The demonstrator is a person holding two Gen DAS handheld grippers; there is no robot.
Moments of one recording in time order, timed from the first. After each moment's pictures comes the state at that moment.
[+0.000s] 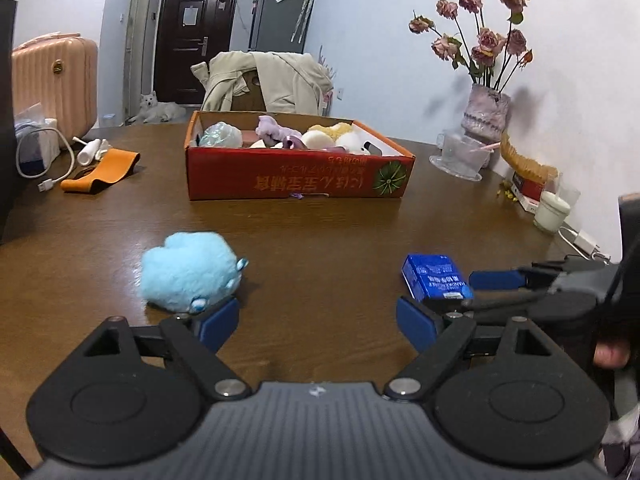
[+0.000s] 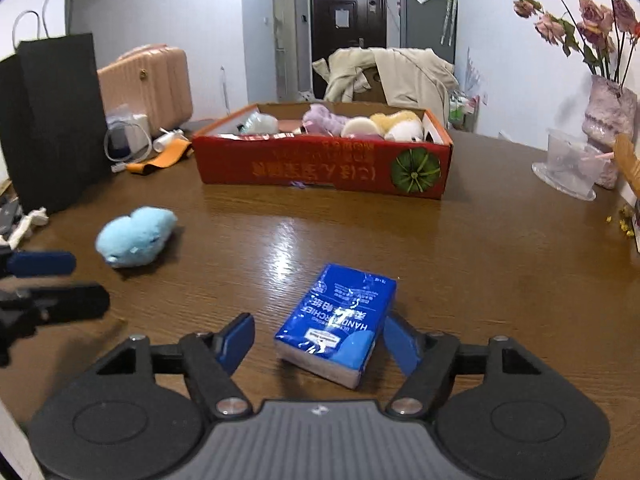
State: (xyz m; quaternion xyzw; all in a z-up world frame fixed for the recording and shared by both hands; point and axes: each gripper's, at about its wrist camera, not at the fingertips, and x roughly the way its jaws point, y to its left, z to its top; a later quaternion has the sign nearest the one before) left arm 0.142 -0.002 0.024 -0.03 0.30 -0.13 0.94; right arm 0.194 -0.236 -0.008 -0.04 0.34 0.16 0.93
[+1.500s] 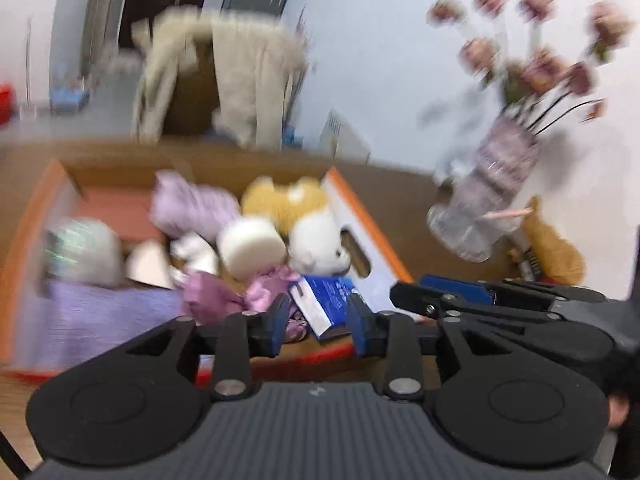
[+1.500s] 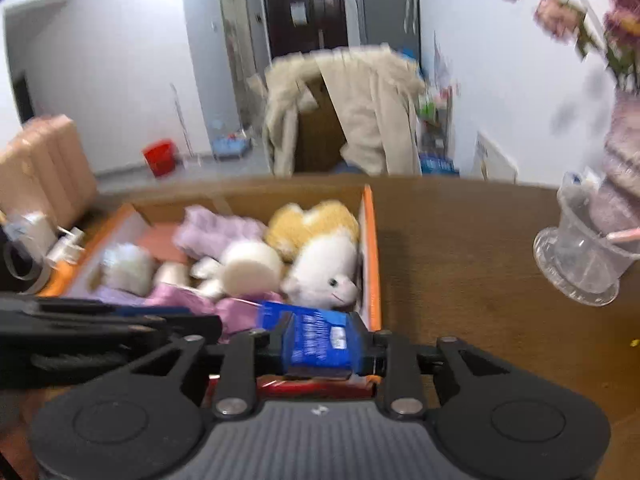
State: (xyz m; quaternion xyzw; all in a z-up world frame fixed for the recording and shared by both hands) left arm 0.405 -0.057 0.081 -0.08 0.34 -0.19 0.92; right arm 0.422 -0.278 0.066 0.03 0.33 0.14 0.93
